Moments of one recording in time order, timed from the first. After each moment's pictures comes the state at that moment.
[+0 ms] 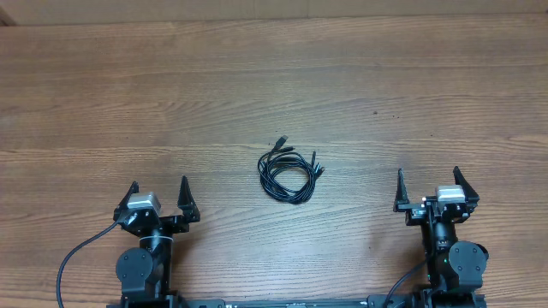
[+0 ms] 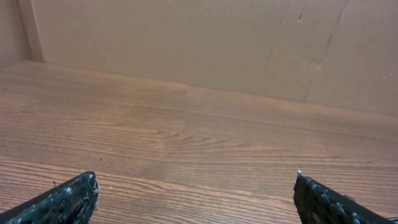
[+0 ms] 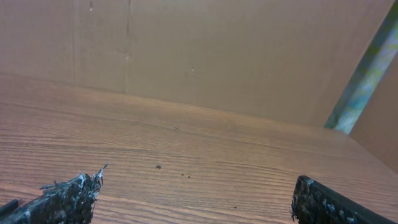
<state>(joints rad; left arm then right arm) 0.06 0.01 0.01 -0.08 0.01 -0.15 -0.01 0.01 0.02 -0.03 0.01 -0.19</state>
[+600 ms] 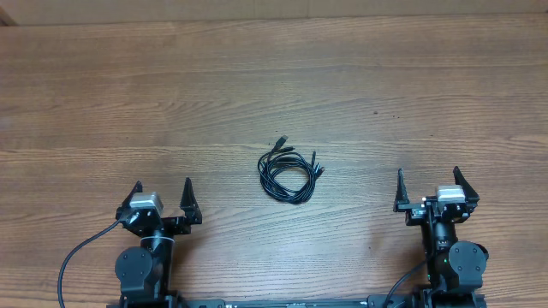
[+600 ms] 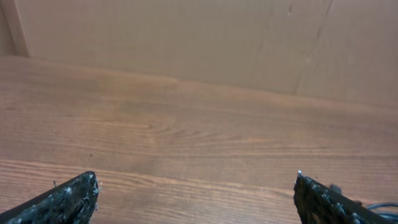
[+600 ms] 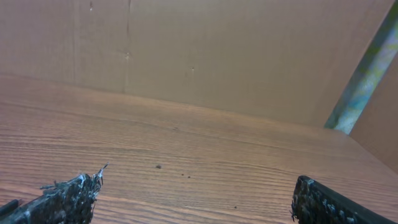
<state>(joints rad) 0.06 0.01 0.03 -0.13 0.05 -0.15 -0.01 0.01 0.02 -0.03 0.01 -0.19</state>
